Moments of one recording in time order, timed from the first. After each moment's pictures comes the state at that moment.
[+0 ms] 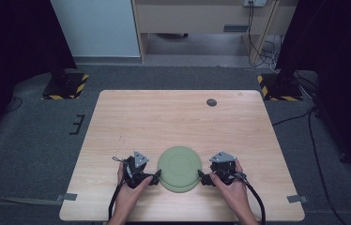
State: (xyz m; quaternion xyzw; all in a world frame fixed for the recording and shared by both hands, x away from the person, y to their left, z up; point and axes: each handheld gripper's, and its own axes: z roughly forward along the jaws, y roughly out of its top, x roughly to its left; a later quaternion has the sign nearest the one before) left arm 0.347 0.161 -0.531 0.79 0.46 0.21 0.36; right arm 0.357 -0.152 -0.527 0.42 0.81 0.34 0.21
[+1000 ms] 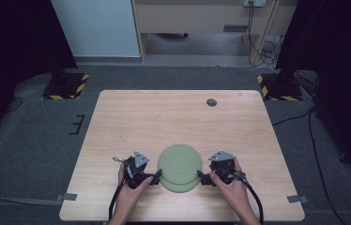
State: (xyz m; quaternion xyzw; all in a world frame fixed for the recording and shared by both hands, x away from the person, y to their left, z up) left arm 0.345 0.159 -0.531 0.79 0.46 0.20 0.36; right arm 0.358 -0.150 -0.522 0.42 0.82 0.34 0.18
